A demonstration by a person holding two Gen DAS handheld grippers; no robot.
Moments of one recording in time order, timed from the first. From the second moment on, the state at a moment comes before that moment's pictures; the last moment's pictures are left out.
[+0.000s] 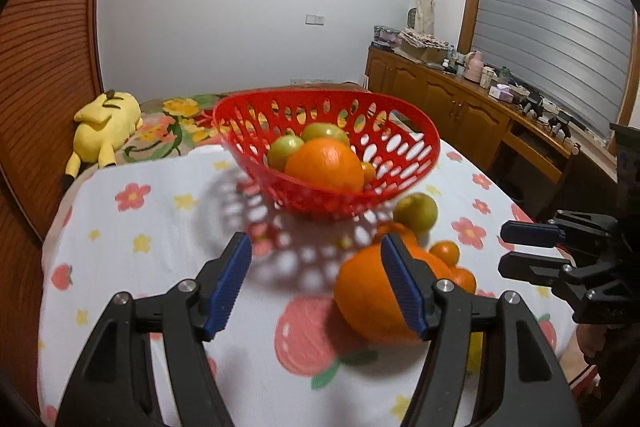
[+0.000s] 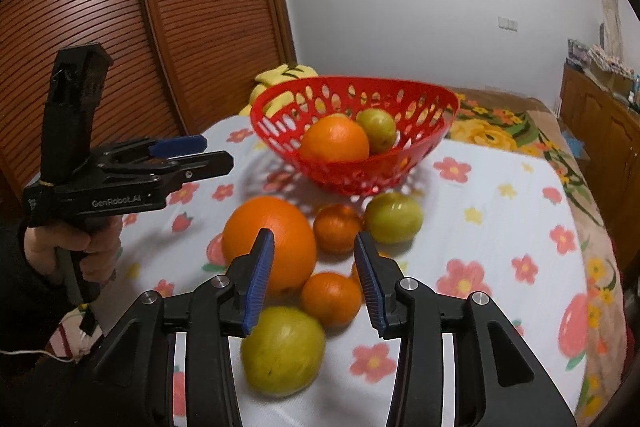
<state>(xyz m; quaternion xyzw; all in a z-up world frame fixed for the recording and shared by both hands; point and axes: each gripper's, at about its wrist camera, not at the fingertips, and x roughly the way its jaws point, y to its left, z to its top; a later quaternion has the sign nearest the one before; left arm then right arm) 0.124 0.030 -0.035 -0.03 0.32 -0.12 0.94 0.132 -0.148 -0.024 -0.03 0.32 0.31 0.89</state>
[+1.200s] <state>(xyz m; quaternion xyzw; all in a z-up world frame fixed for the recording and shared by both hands) 0.079 0.028 -0.074 -0.05 0.32 -0.10 0.94 0.091 -0.138 -0.076 -0.02 0.36 0.28 0.89</state>
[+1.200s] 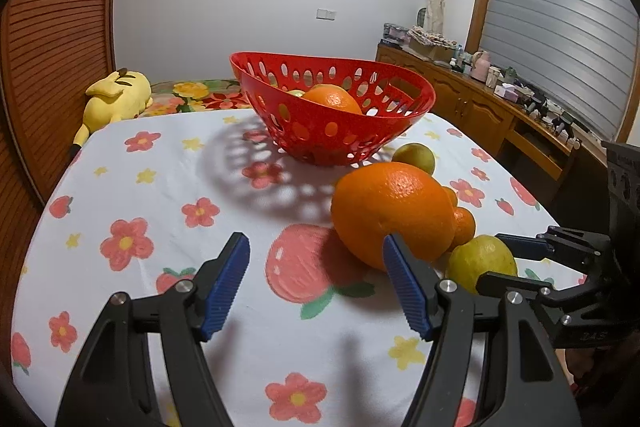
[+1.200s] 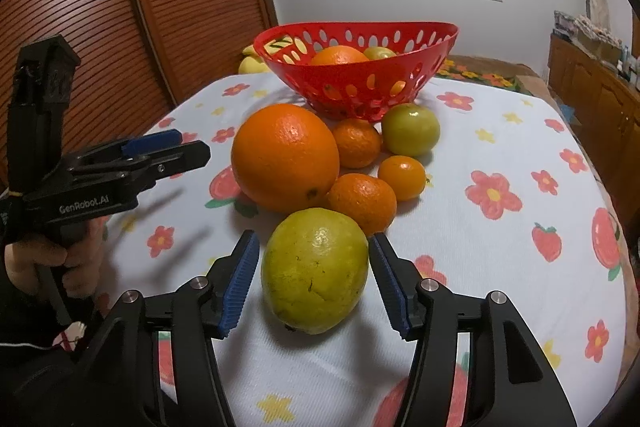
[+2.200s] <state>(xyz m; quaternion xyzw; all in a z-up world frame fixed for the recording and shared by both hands) 0.087 0.002 -0.066 -0.04 0.32 -0.13 0.94 0.094 -0.155 -0.080 -0.02 0.36 0.28 0.89</state>
